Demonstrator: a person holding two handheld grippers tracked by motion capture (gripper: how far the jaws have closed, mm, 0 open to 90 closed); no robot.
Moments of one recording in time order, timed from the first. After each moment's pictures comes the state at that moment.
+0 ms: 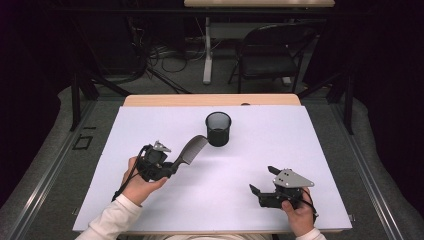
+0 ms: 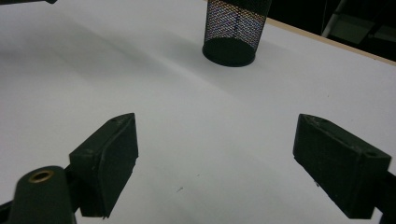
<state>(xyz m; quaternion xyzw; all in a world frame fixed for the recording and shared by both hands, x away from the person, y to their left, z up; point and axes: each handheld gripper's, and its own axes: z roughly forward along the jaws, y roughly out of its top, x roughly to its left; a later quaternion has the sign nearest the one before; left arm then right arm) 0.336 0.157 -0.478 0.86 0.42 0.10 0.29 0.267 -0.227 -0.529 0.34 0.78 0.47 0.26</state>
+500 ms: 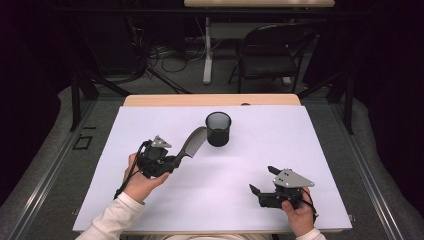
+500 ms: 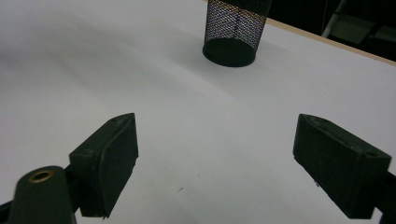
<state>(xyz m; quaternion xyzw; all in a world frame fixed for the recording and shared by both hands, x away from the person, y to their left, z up) 0.335 0.152 -0.462 0.84 0.41 0.12 0.33 0.267 -0.227 -0.529 0.34 0.77 0.47 0.26</state>
